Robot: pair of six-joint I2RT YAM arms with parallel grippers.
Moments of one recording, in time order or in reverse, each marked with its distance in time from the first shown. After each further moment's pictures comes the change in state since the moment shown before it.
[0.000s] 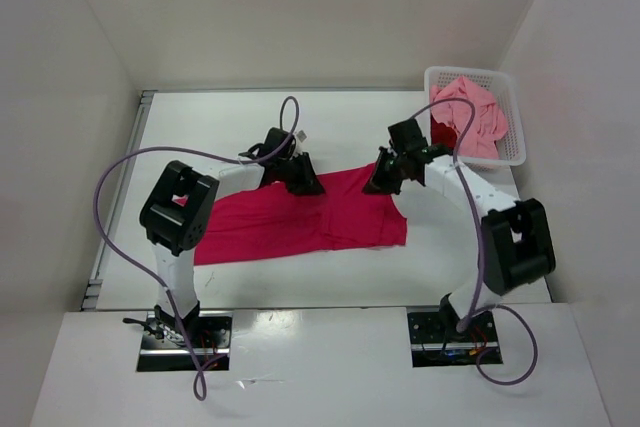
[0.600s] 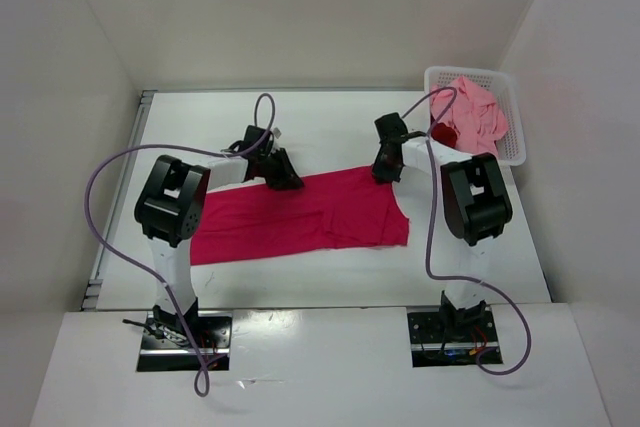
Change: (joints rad) left arm 0.131 0.031 -0.007 -0.005 -0.029 0.019; right arm -0.063 0.433 0.232 0.092 0.354 -0.064
